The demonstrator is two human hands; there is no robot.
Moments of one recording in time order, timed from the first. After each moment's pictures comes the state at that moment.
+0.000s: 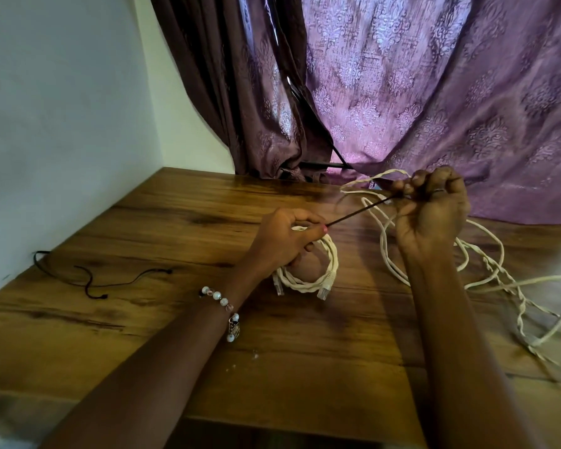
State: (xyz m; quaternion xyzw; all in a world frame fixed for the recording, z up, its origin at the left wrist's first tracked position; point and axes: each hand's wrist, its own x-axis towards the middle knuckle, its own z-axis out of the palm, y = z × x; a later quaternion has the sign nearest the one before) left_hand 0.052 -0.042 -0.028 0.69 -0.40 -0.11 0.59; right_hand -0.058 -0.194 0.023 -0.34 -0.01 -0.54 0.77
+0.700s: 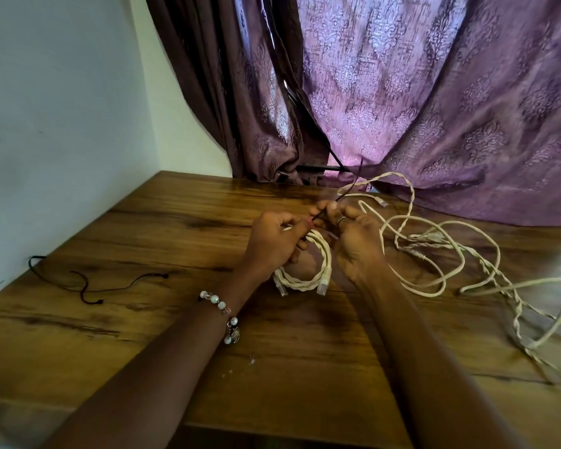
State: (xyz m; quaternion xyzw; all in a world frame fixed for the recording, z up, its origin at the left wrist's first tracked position) left_hand 0.061 -0.050 -0.038 0.68 -0.33 -0.10 0.64; right_hand -0.017 -0.147 -0.018 -0.48 0.14 -0.33 0.80
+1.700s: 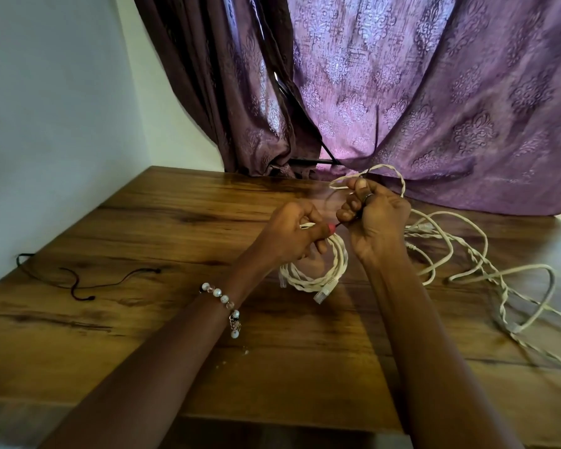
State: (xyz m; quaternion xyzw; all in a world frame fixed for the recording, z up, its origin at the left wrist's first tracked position) left_hand 0.038 -0.057 -0.019 0.68 -0.44 -0.16 0.56; right_hand -0.031 -0.164 0.005 -0.45 0.14 -0.43 0.77
